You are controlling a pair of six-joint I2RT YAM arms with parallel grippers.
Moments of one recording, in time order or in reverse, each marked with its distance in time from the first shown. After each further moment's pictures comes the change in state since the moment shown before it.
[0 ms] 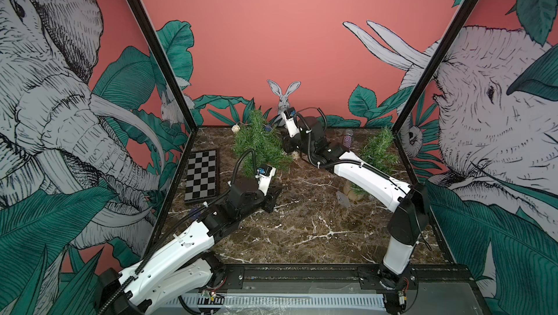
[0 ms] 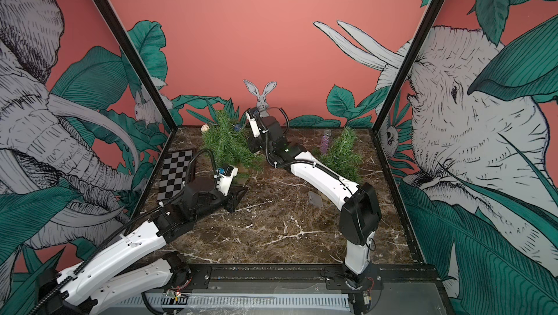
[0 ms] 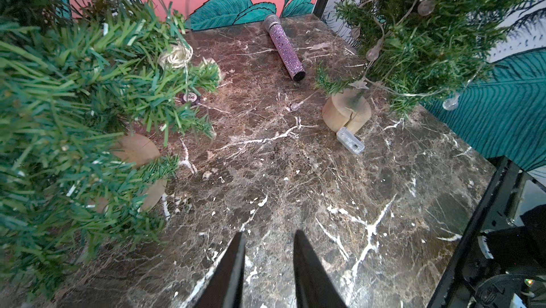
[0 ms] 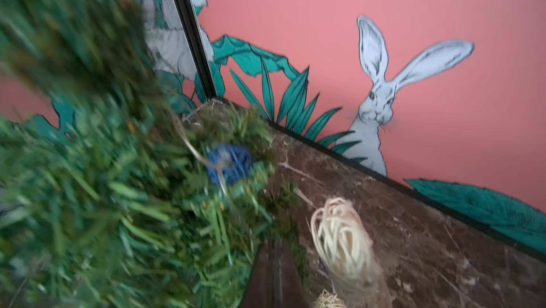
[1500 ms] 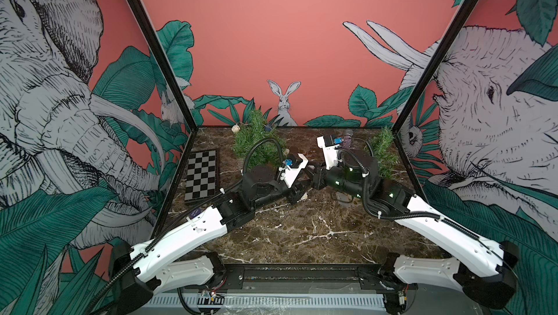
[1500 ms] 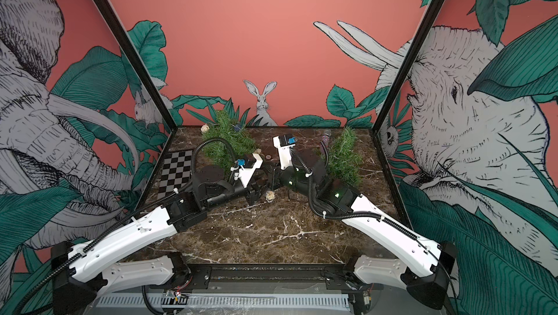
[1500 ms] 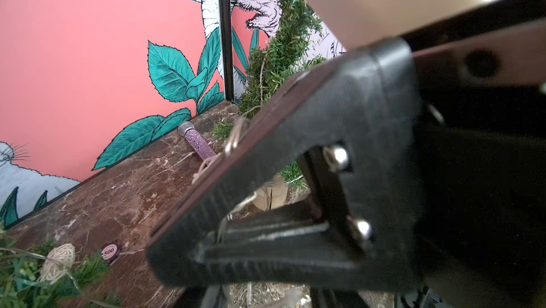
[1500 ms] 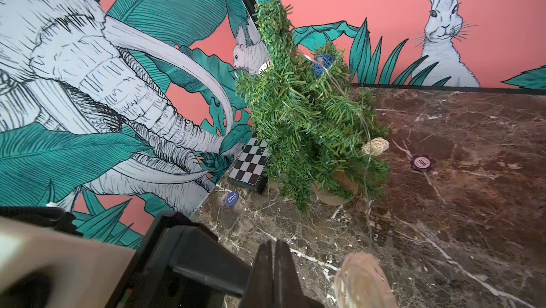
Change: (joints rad) left arm -0.168 0.222 0.260 0.258 0.147 0.223; right arm 0.167 -0.636 -0.411 -0.085 -0.115 0.447
